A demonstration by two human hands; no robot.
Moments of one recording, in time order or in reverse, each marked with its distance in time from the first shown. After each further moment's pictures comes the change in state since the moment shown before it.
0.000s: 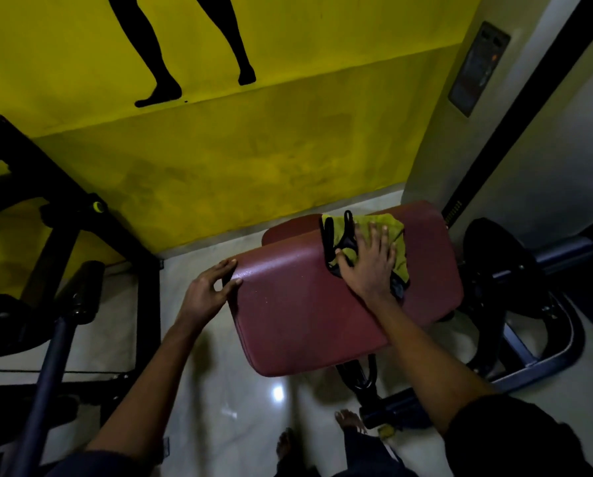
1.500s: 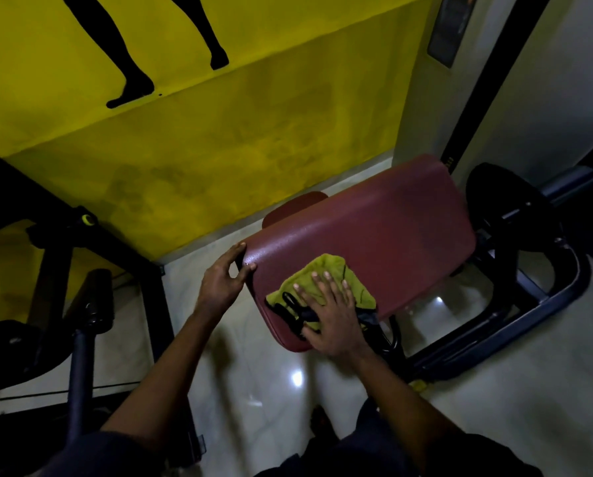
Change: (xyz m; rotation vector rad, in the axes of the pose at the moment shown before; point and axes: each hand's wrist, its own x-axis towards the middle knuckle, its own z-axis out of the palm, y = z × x) left_hand -0.001 -0.010 -0.004 -0.061 -0.055 0.034; right_hand -0.175 -0.079 0.063 0.062 -0.082 -0.337
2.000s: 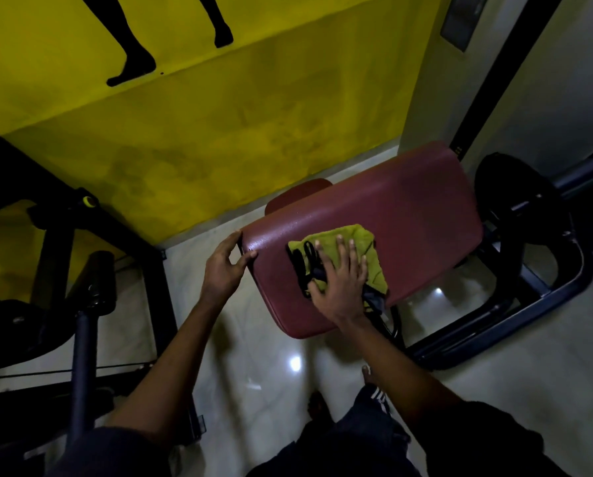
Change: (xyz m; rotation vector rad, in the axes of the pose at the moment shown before) left_hand -0.001 -0.014 0.008 -0.106 0.017 -0.110; right_hand 0.036 -0.002 -0.011 0.003 0.051 0.325
